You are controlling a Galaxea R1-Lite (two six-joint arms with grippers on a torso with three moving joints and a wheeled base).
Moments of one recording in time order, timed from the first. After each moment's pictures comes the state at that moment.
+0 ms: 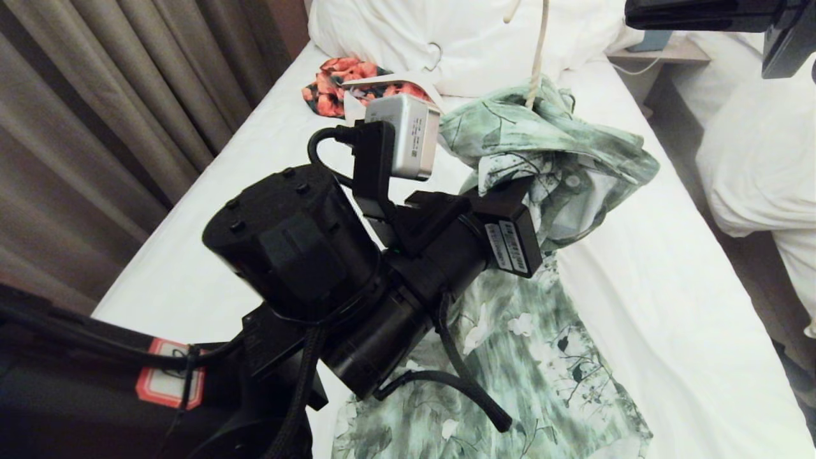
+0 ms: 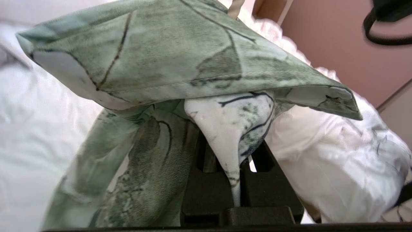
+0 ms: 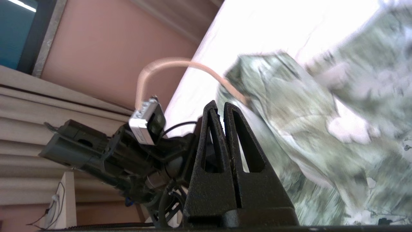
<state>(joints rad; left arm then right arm) -1.03 1.80 -0.93 -1.21 0.20 -0.08 0.44 1.54 -1.99 0.56 0.54 0.42</state>
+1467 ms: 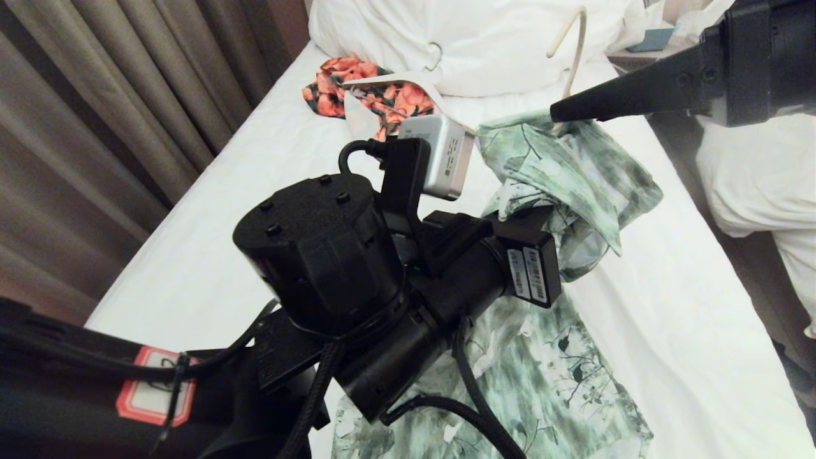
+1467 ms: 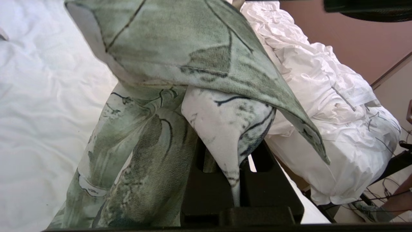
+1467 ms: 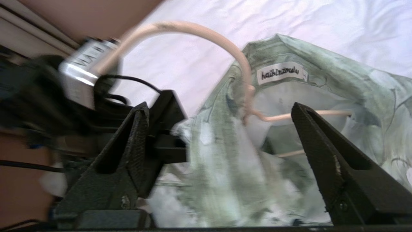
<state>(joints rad) -1.07 1.78 -0.94 -1.09 0.22 -0.10 0.51 1.58 -1.90 0.61 0.49 -0.06</state>
